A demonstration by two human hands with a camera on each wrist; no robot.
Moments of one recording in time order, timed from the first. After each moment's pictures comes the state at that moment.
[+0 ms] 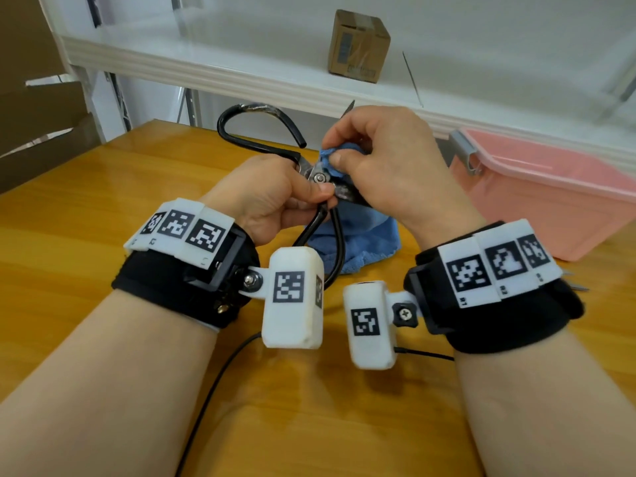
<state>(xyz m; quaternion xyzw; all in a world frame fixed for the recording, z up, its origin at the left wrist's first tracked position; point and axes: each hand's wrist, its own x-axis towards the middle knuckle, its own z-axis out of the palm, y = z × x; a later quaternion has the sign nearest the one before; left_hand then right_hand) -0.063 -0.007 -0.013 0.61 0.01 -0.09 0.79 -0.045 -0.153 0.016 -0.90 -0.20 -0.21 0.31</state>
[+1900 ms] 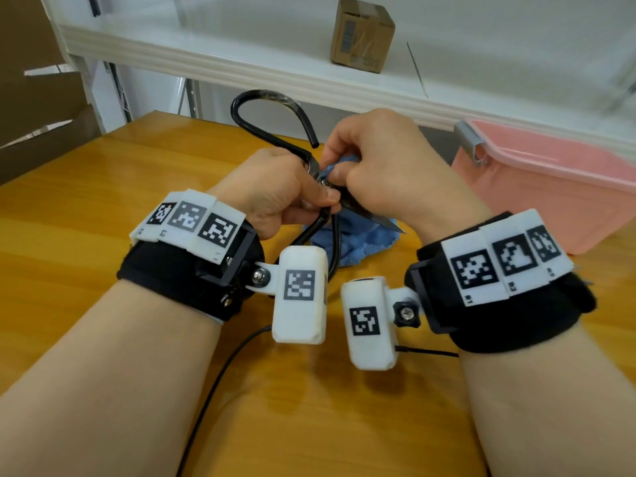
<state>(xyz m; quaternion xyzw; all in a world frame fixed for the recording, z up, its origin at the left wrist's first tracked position) -0.063 -0.010 -0.017 0.67 0.01 -0.07 0.74 -0.059 -0.143 0.023 -0.95 -0.19 -0.13 0.21</state>
